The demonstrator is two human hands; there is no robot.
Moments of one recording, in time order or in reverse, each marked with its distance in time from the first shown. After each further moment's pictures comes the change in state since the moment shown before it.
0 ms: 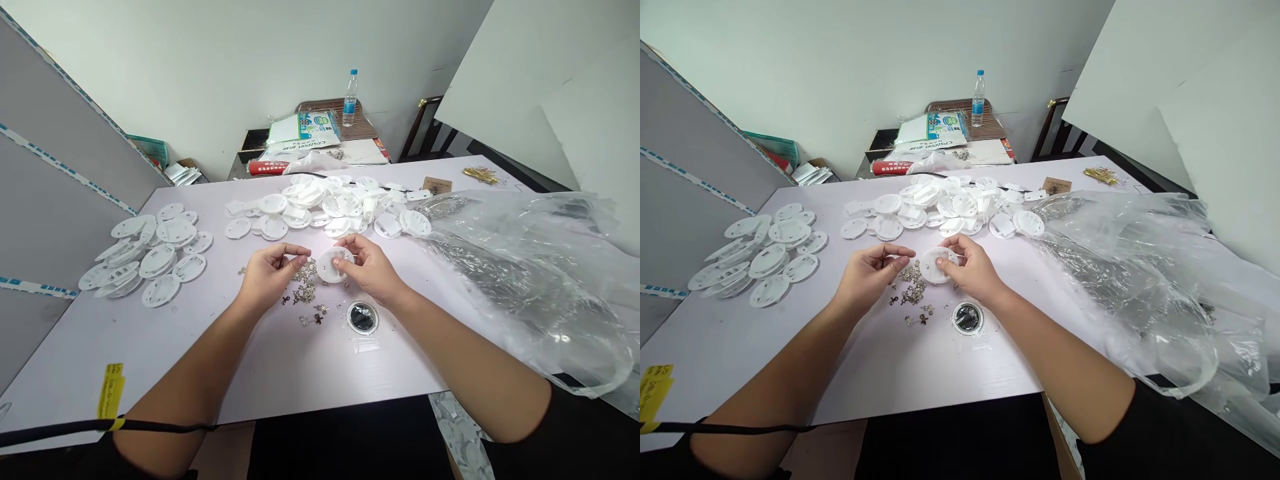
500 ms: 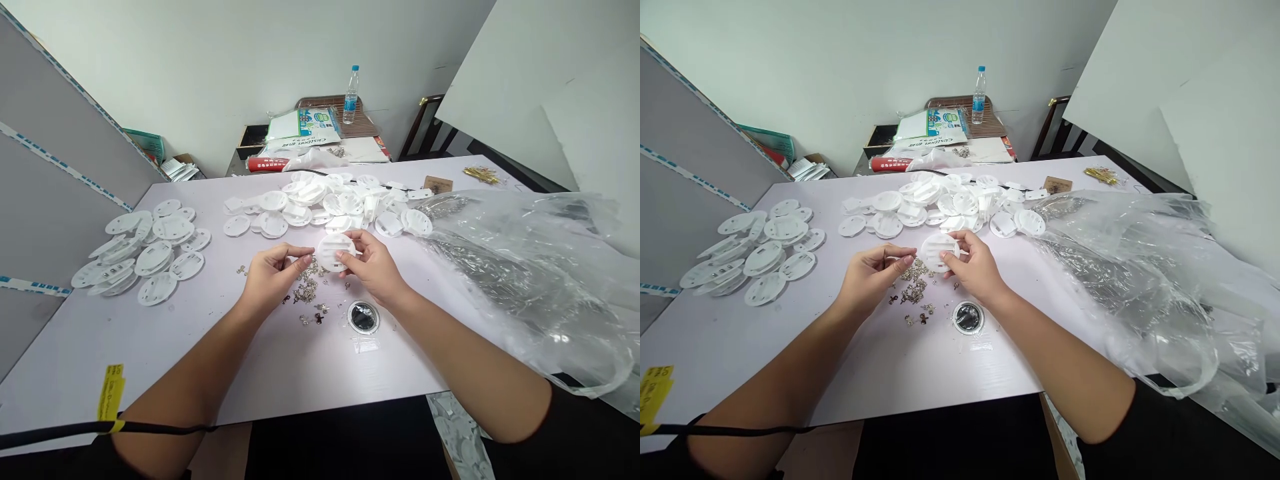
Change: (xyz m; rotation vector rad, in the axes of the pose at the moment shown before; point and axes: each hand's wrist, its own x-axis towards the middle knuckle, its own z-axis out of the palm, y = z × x) left_hand -0.005 -0.002 0.007 -0.033 0.063 0.029; right_hand -0.001 -0.001 0.005 0.070 0.082 0.033
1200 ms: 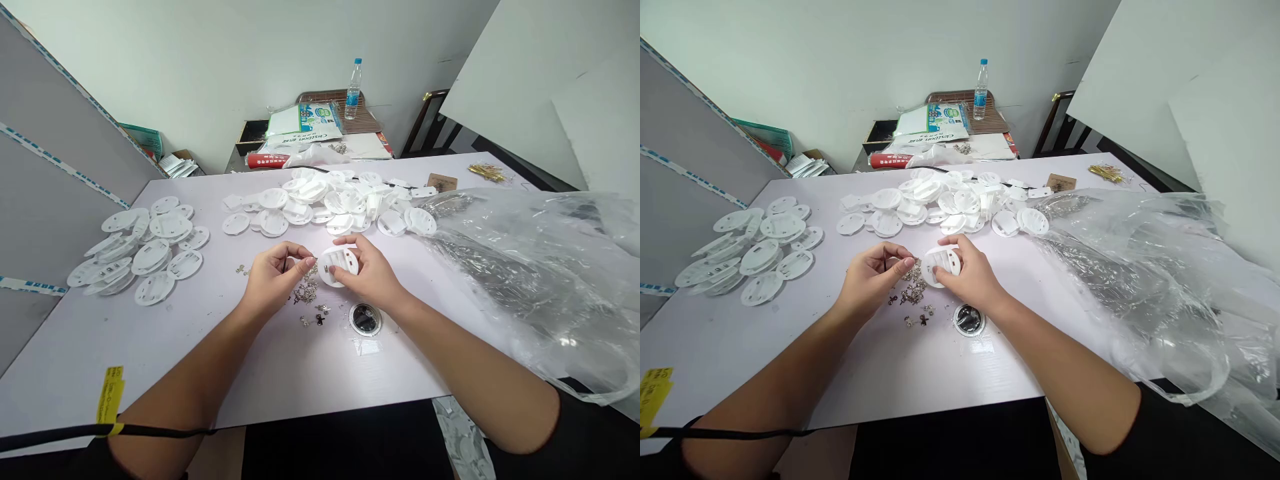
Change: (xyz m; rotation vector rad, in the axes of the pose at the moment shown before) left_hand -0.002 0.000 0.002 -0.121 -0.058 -0.092; right_hand -0.008 0.001 0.001 -0.318 -0.056 -0.032
